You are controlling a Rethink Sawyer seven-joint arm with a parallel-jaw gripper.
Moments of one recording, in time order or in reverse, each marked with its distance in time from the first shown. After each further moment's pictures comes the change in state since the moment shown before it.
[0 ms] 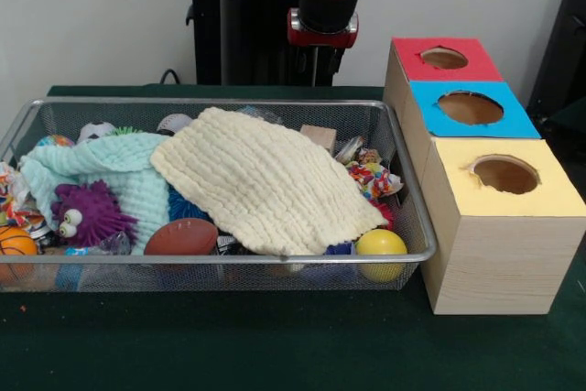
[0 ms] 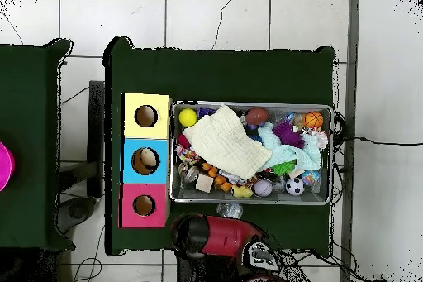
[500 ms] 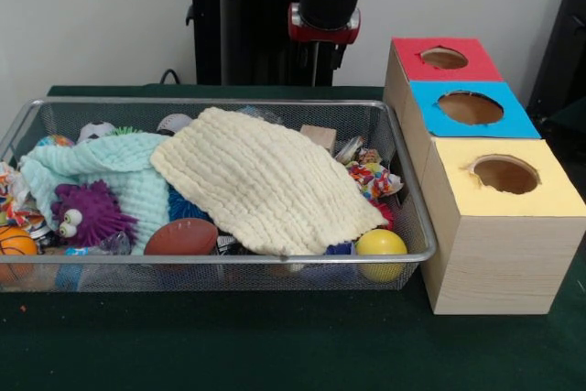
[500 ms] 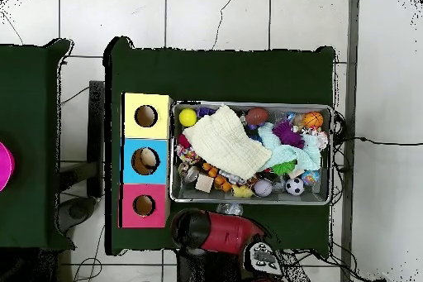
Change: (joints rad) arm 0.000 -0.031 0.000 -0.012 0.023 0.075 0.000
